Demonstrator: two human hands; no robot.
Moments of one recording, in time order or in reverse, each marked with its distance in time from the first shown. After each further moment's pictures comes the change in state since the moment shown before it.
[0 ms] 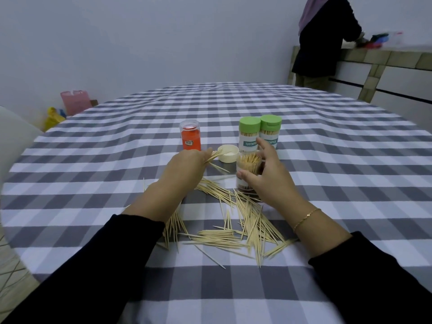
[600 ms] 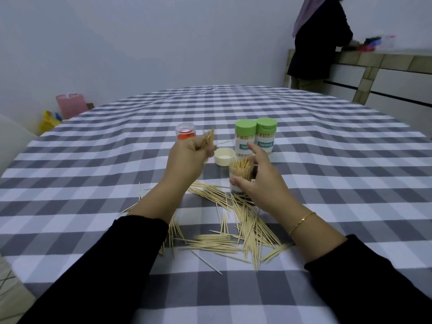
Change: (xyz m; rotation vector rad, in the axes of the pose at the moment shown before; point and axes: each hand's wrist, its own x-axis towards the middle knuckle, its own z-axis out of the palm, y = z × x) left_hand 0.013 0.010 -0.002 -1.054 0.231 -0.162; right_hand -0.004 -0.005 0.001 -0.006 -0.046 -0.016
